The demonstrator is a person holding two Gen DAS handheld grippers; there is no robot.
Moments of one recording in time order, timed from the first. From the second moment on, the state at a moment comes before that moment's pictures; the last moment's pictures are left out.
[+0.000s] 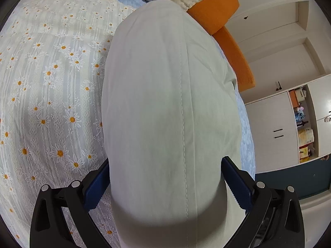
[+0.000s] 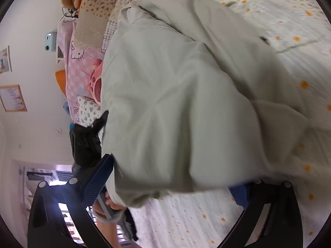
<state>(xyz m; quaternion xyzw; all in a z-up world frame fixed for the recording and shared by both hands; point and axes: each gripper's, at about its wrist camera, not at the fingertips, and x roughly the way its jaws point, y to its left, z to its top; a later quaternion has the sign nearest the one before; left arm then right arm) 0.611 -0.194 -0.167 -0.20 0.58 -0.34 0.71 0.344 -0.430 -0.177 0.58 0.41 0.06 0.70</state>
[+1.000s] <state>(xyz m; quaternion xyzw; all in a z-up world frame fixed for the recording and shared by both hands) 0.604 -0.189 -0.162 -0.19 0.54 -0.34 0.74 0.407 -0.440 -0.168 0.59 0.36 0.02 0.72</state>
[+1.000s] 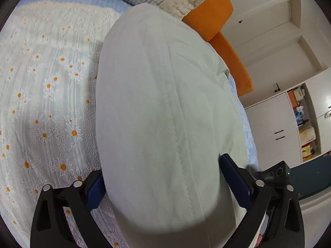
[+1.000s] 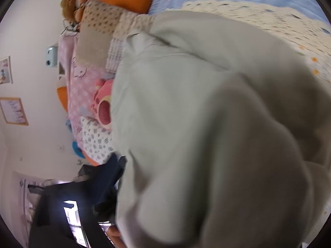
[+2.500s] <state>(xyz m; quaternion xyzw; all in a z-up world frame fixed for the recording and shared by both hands) 0.346 0.182 0.141 -0.09 0.26 -0.13 0.95 0.378 -0.060 0.059 0.40 0.29 0.36 0.79</state>
